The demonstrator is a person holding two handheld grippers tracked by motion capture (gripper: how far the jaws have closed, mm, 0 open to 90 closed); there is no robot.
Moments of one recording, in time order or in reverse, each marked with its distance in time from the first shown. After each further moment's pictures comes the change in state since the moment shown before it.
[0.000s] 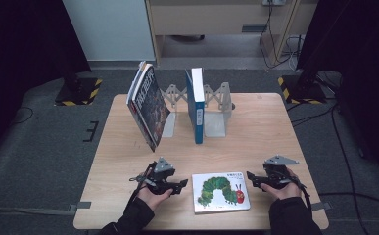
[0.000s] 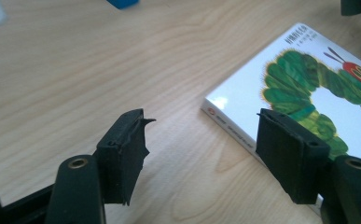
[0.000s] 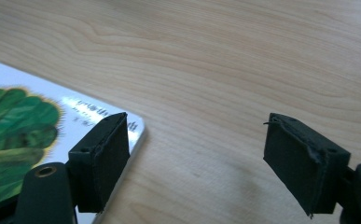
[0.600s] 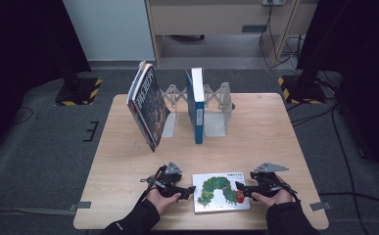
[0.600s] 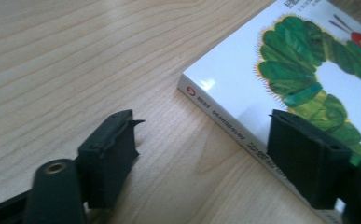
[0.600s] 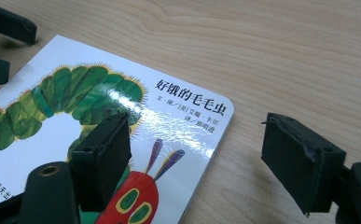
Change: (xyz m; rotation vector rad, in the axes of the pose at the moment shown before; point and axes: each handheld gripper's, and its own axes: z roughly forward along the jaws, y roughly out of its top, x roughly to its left) left arm -0.005 -0.009 0.028 0.077 -0.020 0.029; right arm 0.033 -0.008 0.006 0.043 0.136 0.002
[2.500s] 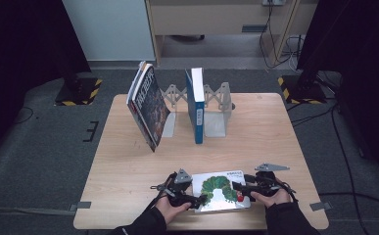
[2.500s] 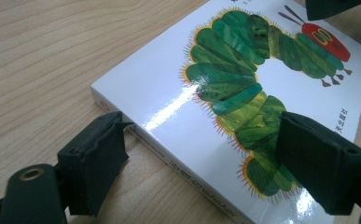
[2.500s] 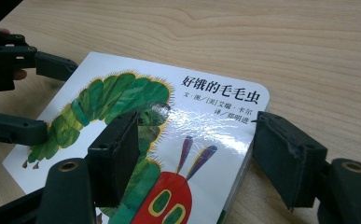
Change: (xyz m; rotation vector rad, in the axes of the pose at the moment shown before) left arm -0.033 -0.001 0.013 -0.053 -0.096 -0.015; right arm 0.000 -0.001 0.003 -0.019 0.132 0.105
